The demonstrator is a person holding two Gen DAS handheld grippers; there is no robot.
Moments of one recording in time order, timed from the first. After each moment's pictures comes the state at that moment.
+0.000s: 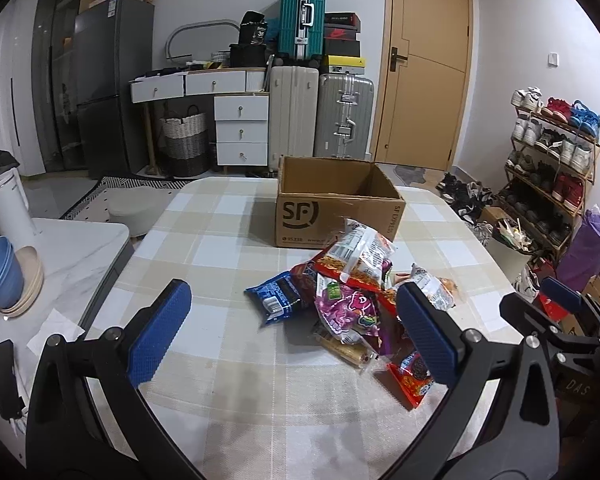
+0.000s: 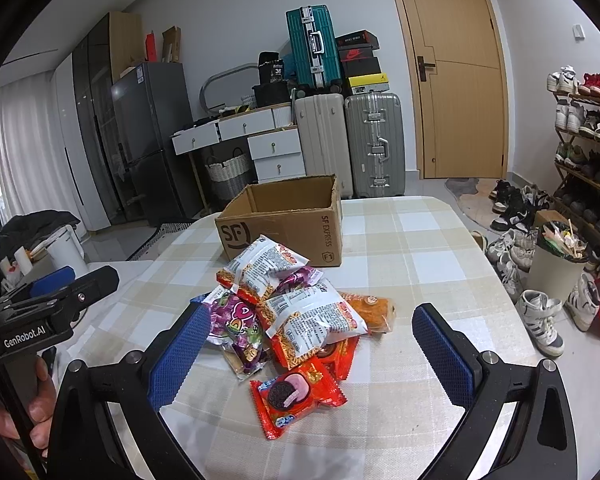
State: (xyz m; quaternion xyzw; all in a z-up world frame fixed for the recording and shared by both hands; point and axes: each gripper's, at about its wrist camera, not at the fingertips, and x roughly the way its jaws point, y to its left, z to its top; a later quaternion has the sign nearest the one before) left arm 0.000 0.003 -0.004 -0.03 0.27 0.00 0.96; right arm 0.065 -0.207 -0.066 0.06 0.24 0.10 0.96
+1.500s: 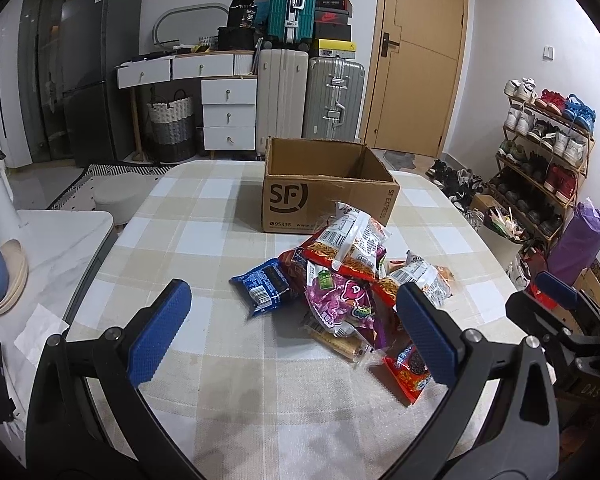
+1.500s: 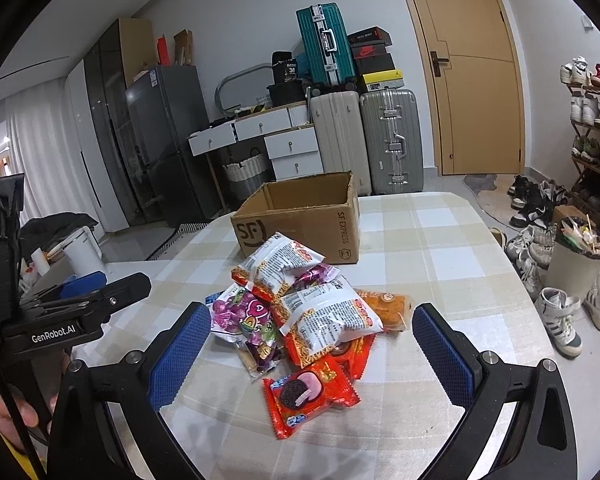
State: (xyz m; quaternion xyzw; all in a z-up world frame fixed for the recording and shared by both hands) left arm 0.013 0.001 -0.017 -0.04 0.30 -0.02 0.95; right arm 0.068 -0.211 -0.072 0.07 0.24 0.13 0.96
